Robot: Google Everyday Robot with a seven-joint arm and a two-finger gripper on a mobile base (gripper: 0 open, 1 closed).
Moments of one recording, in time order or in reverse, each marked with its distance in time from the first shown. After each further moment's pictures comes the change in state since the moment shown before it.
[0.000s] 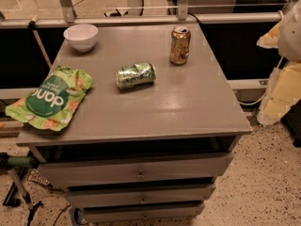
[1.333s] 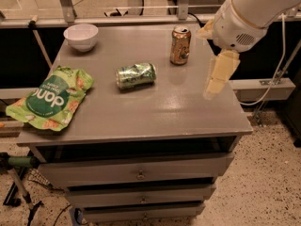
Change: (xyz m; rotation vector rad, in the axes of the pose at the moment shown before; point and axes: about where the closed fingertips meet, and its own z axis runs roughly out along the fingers) arm -0.090 -0.058 0.073 -0.050 -0.185 -0.213
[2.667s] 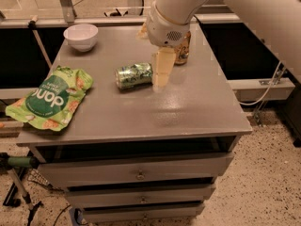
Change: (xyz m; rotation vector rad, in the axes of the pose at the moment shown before) arm -0.114 -0.032 0.082 -0.114 -0.057 -0.281
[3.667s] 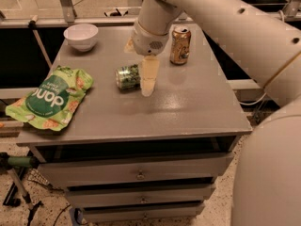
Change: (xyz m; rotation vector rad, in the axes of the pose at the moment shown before) arm -0.006 -0.026 0.064 -0.102 -0.005 -0.040
